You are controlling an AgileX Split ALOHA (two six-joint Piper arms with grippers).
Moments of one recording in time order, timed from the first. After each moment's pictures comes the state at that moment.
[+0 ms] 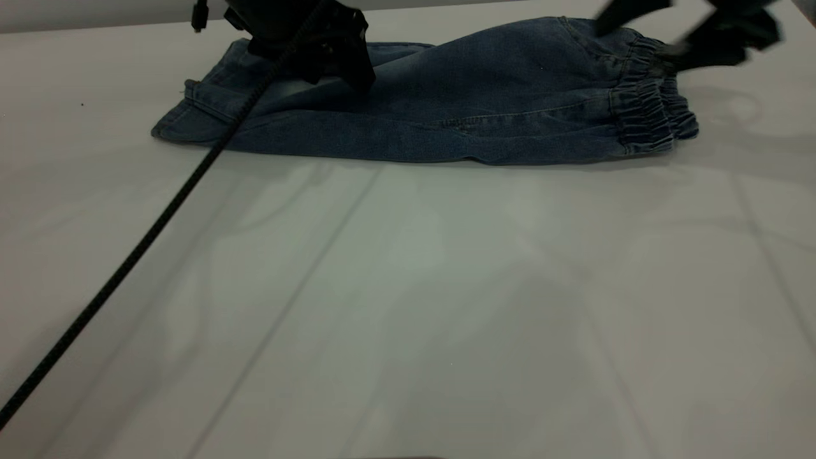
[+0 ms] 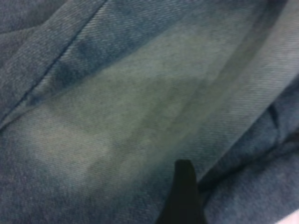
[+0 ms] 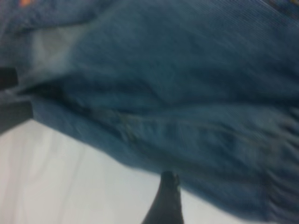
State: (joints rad) left arm -0.32 2.30 -1.62 -0.46 0.45 0.57; right arm -0.10 2.15 -1.28 1.13 0.76 -0.79
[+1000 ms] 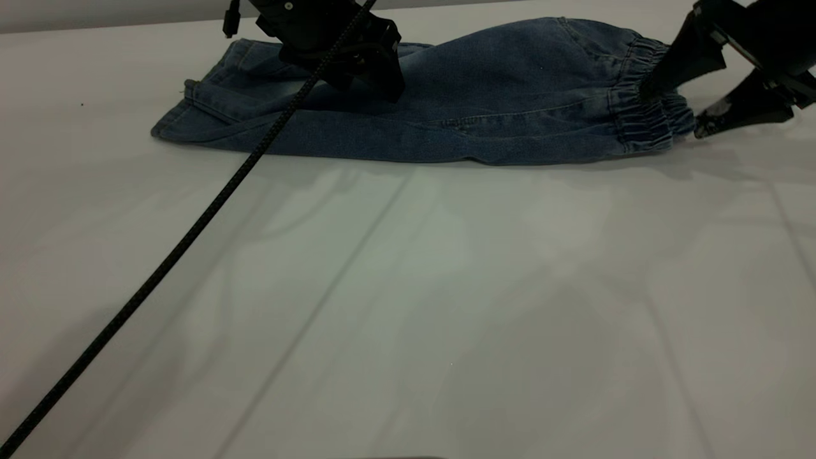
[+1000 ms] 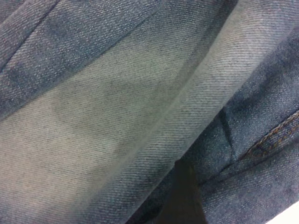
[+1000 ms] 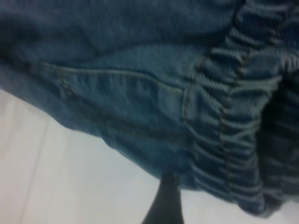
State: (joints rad) left arm -0.38 2.31 -1.62 -0.47 0.42 0.57; right arm -0.16 2.25 -1.28 1.11 0.81 -0.91
